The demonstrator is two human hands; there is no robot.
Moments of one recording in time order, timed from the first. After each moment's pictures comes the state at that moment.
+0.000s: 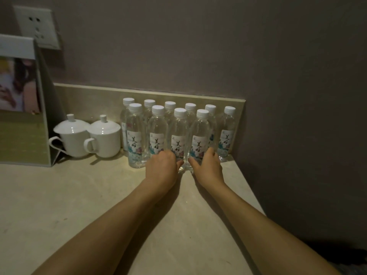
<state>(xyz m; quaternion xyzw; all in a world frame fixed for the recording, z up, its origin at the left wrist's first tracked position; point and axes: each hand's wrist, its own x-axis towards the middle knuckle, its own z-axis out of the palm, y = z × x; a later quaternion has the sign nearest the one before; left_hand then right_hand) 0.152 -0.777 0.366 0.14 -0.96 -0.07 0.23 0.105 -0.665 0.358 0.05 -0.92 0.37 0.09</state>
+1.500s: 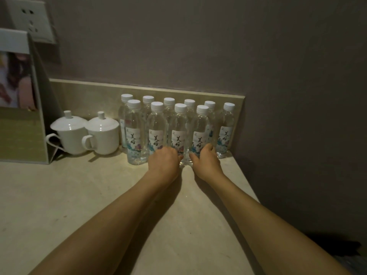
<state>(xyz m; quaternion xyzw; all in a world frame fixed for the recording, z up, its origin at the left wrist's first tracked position) 0.132 -0.780 0.365 0.12 -0.98 -0.07 0.17 0.102 -0.666 0.369 0.08 -0.94 0.33 0.05</state>
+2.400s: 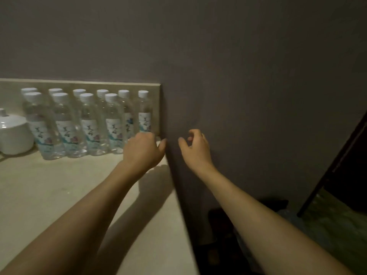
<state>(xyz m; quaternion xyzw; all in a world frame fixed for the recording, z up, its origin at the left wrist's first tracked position) 0.162 -0.603 0.398 0.05 -0.96 -0.14 0.22 0.146 -0.461 0.384 0.06 -0.87 0.46 0.17</state>
